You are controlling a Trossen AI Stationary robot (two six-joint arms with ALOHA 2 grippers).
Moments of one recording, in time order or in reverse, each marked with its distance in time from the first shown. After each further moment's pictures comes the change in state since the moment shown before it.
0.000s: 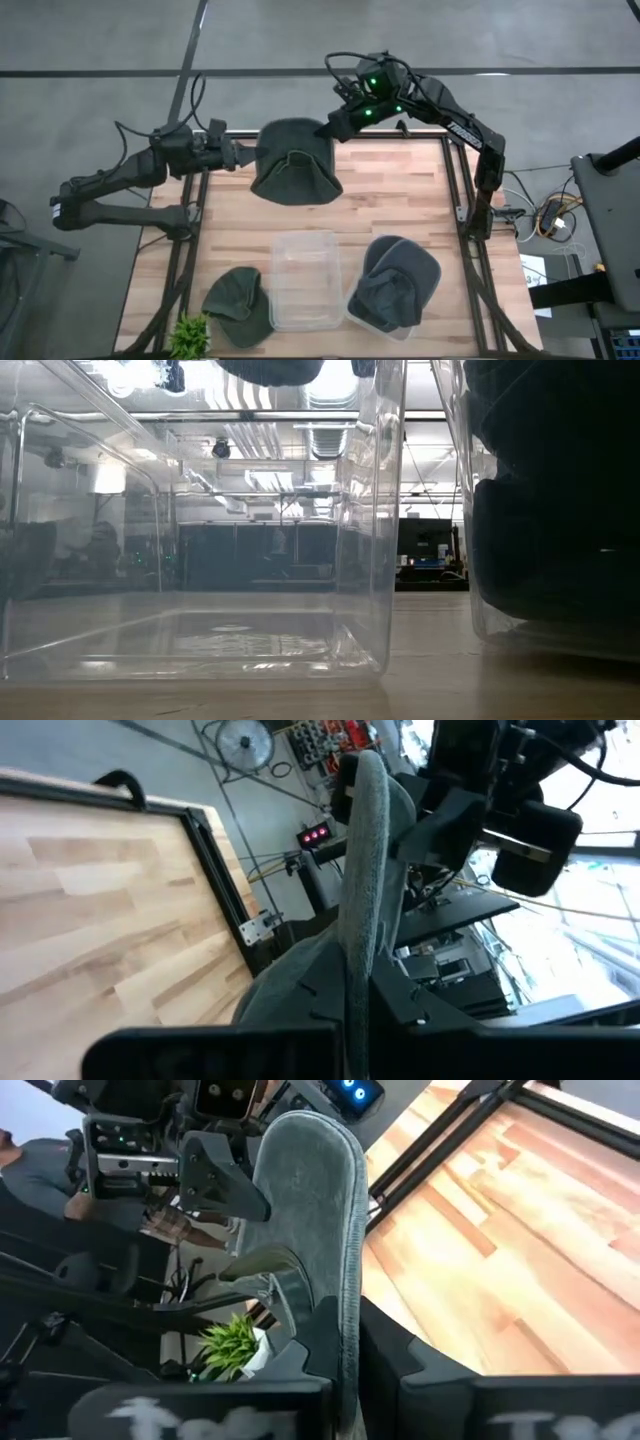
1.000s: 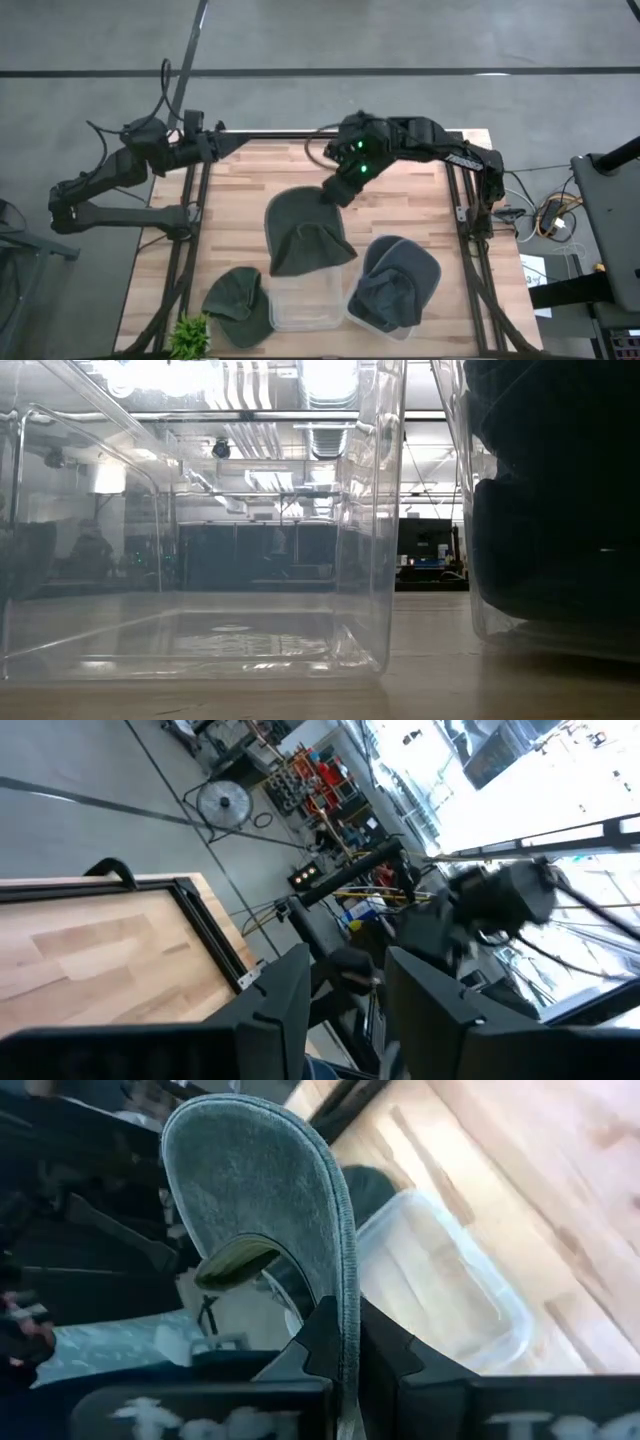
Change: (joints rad) left arm 0.007 -0.074 0.080 -0.049 -0.052 0.168; right arm 0.295 0.006 -0.012 -0.183 0.051 0.152
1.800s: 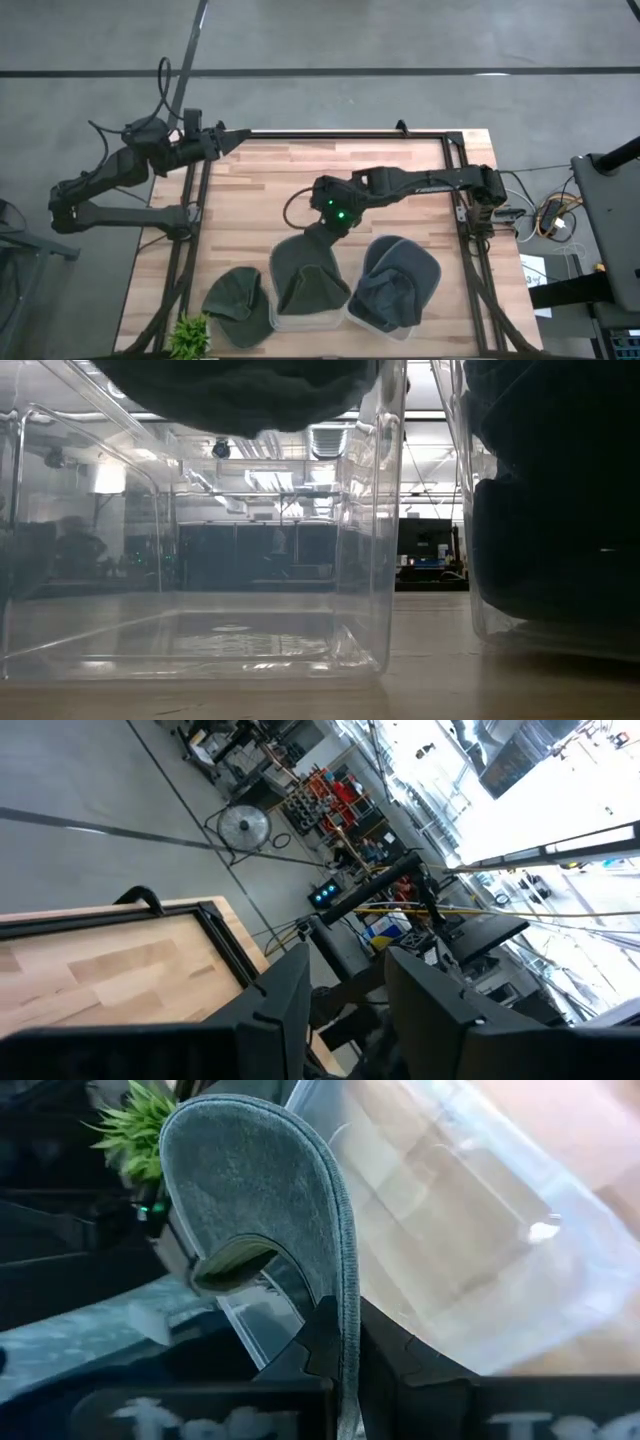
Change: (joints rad) left arm 0.000 0.011 -0.001 0.003 -0.071 0.060; right arm 0.111 0.002 -0.499 0.321 -0.016 0.202
